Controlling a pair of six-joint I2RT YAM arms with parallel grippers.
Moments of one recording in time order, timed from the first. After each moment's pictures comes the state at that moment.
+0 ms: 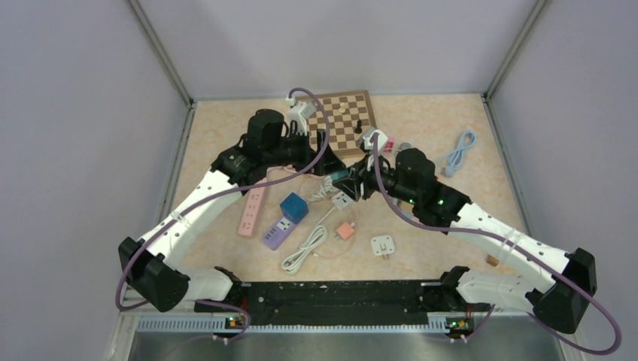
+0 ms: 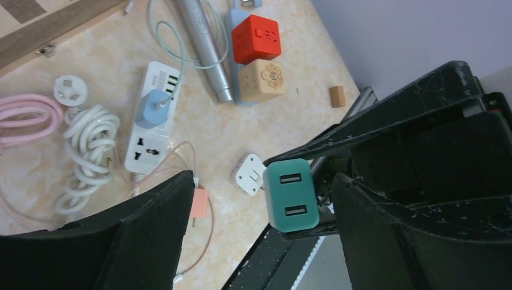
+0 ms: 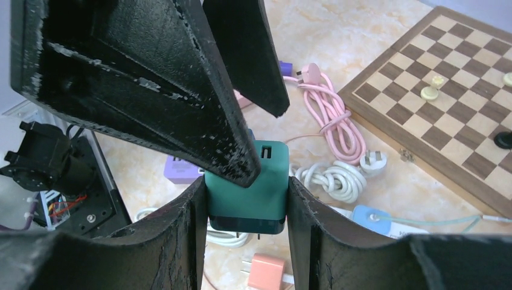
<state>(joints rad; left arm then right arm) -0.59 1.31 1.29 -0.43 0.46 -0.49 0.82 1.07 0.92 -0.06 -0.17 0.13</state>
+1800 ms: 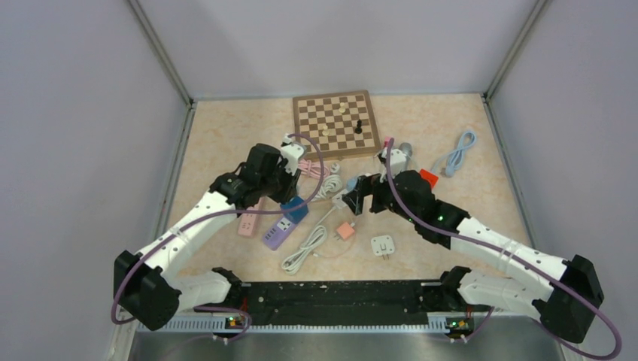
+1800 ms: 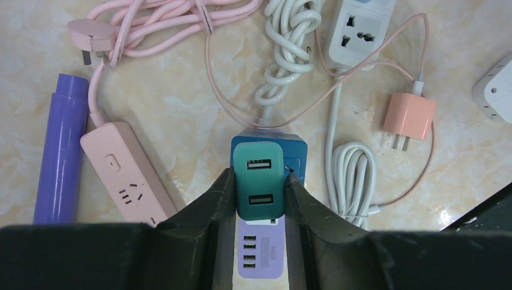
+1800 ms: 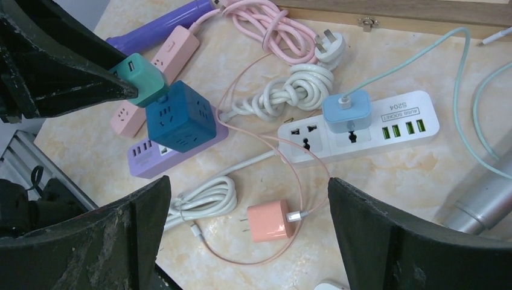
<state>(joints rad) -0.55 1.18 0.98 -0.58 0.07 0.04 0.82 0.99 0.69 -0.08 0.09 0.45</state>
